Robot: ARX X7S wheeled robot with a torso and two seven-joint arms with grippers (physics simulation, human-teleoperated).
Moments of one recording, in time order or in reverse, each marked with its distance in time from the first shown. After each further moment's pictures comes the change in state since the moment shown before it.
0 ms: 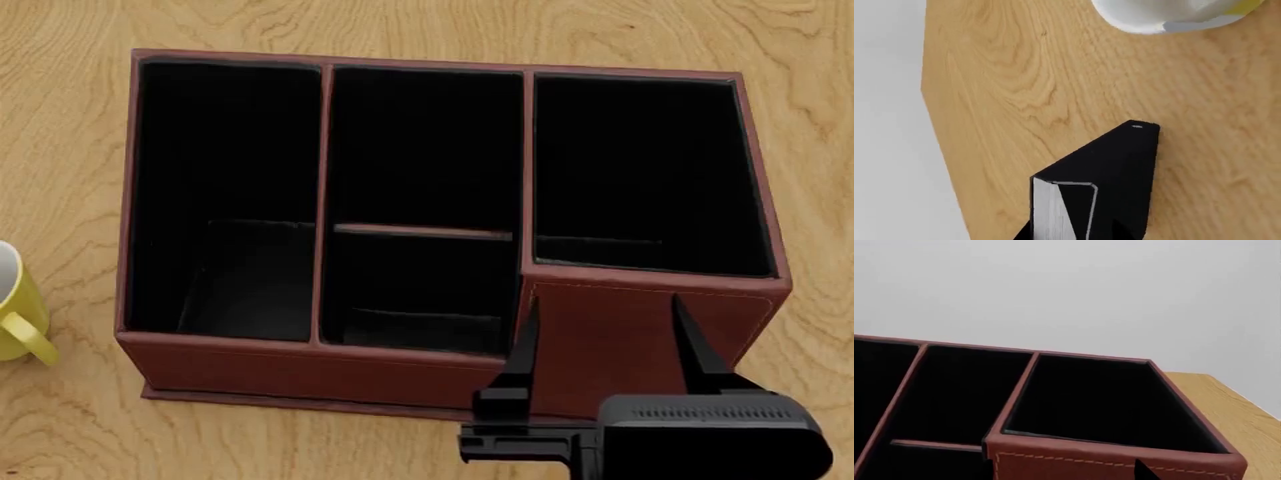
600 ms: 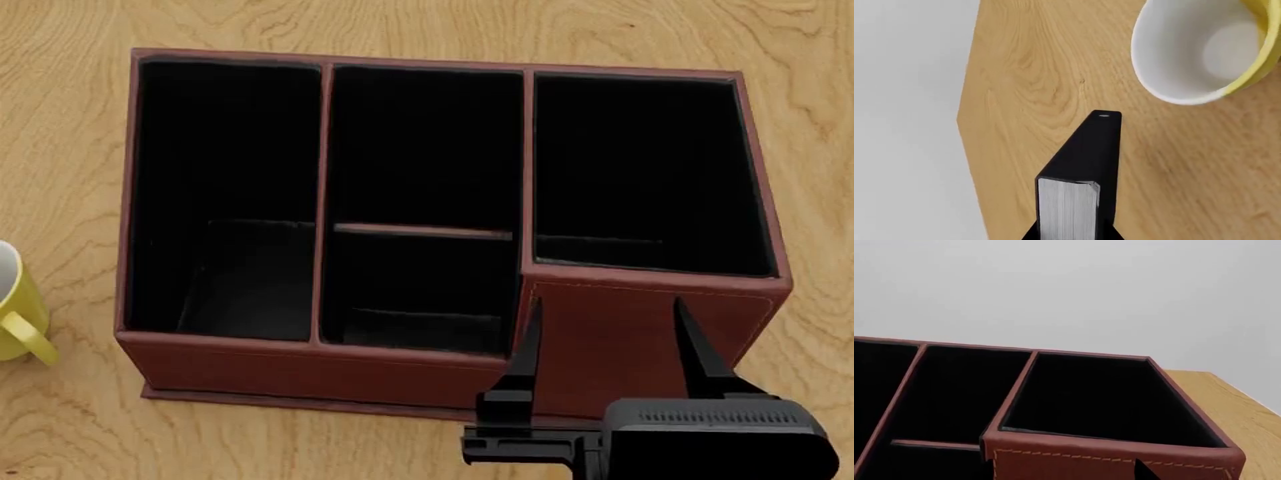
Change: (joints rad) left arm -0.029 -0.065 -0.053 0.207 0.022 -0.046 0.040; right arm -0.008 0.002 0.004 0.012 0.013 -0.027 -0.003
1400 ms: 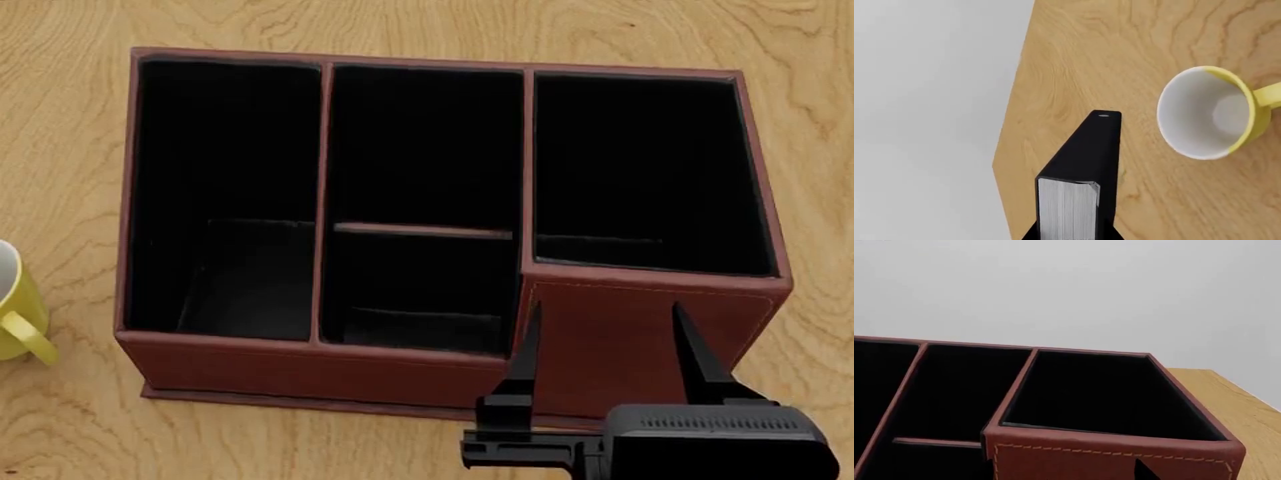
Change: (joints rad) left arm -0.086 -0.089 -0.020 0.275 0.034 -0.044 0.103; right arm -0.009 0.003 -0.005 0.008 0.007 -0.021 0.004
